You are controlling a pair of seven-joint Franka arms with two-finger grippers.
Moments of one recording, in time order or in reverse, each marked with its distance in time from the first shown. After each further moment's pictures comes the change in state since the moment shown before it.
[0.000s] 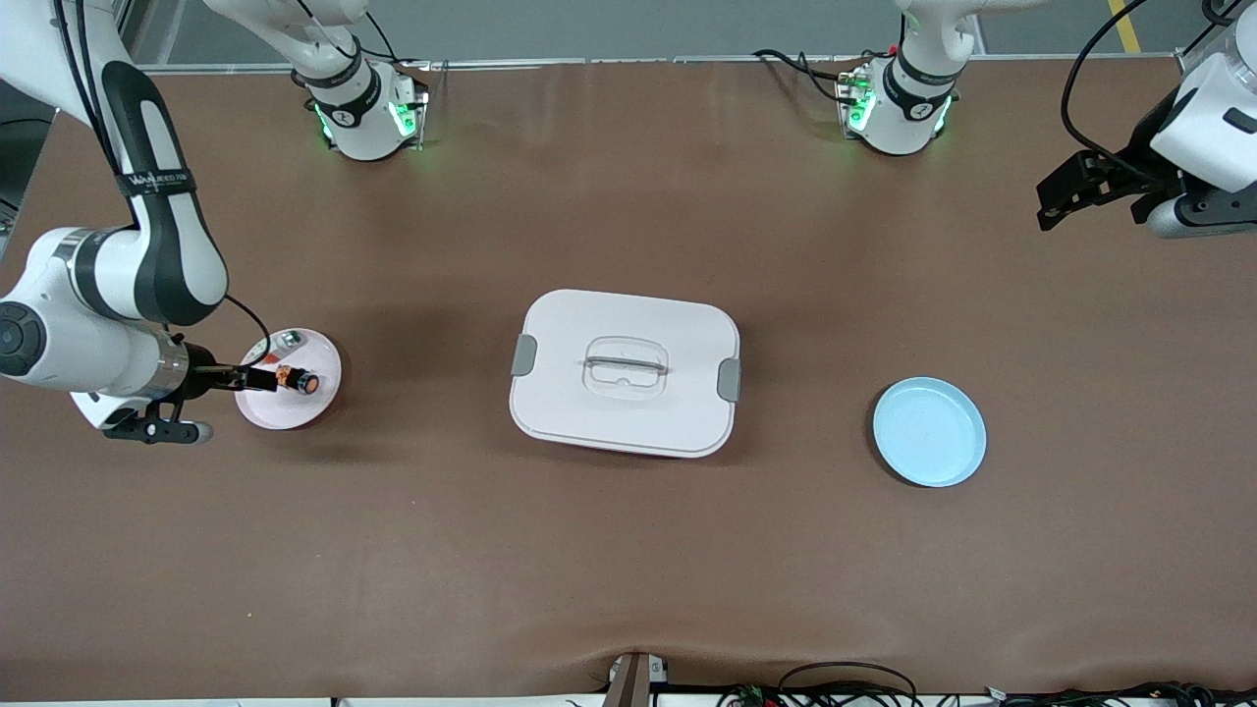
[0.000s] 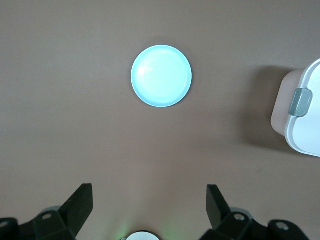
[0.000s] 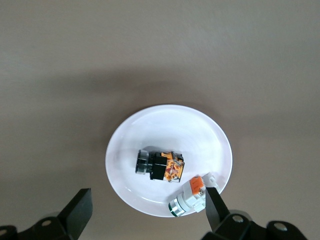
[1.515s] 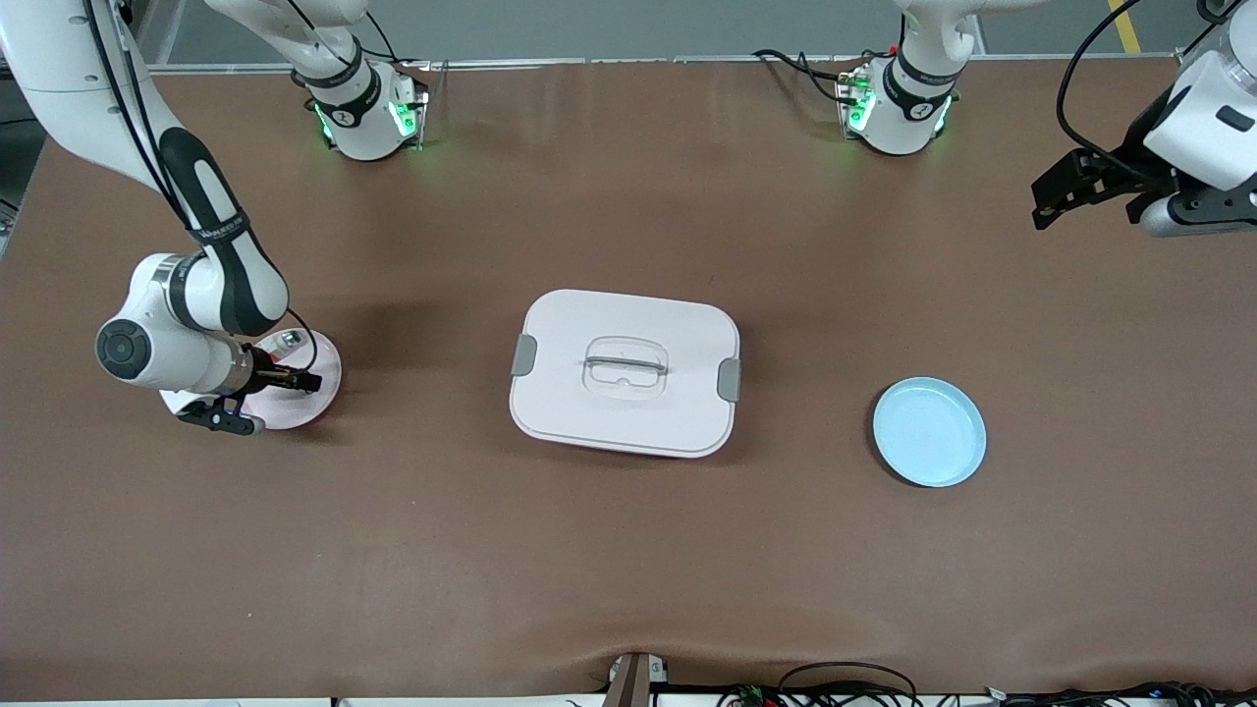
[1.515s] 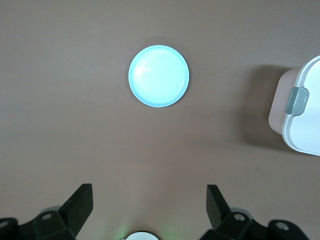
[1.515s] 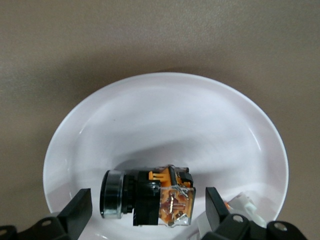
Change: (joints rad) left arm -0.006 0.000 -0.003 0.002 -0.003 0.000 0.000; right arm -0.017 0.129 0.006 -0.166 0.002 0.260 0.094
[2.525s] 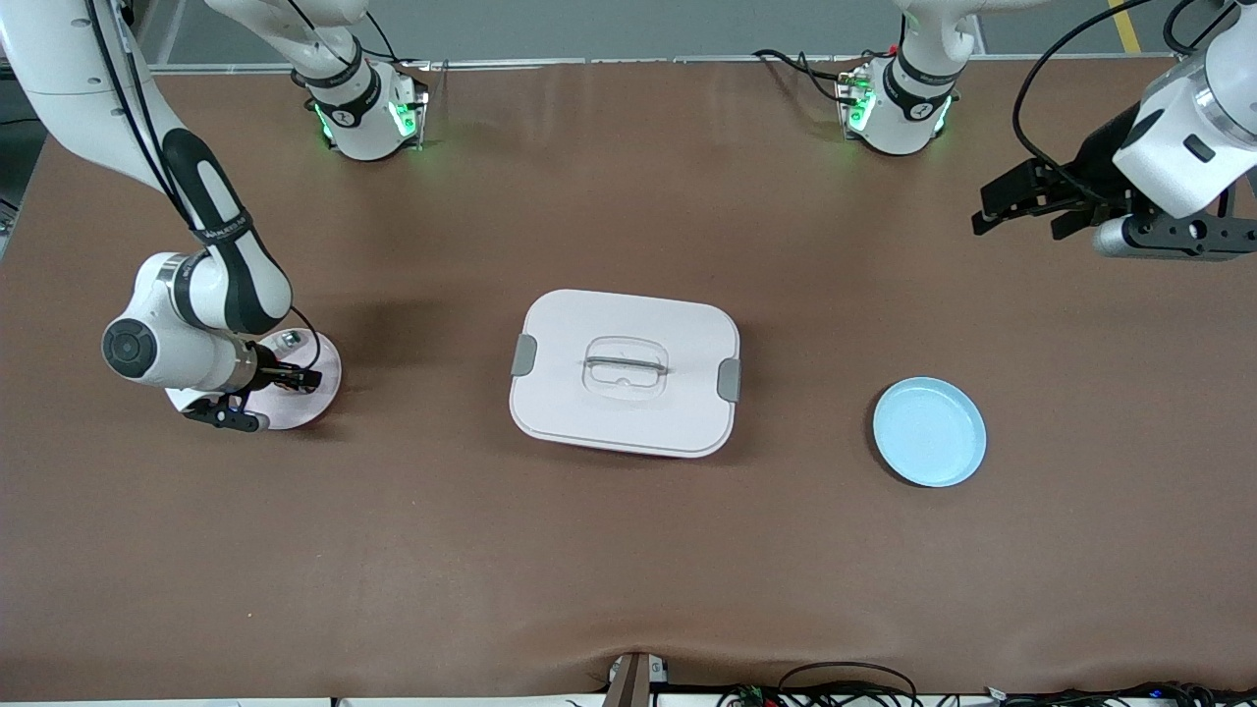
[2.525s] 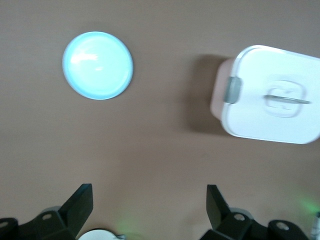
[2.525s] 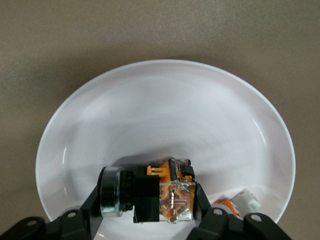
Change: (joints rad) left arm -0.002 0.046 -0.005 0.008 -0.258 0.023 0.000; right arm 0.000 0.000 0.001 -0.014 0.000 0.005 0.000
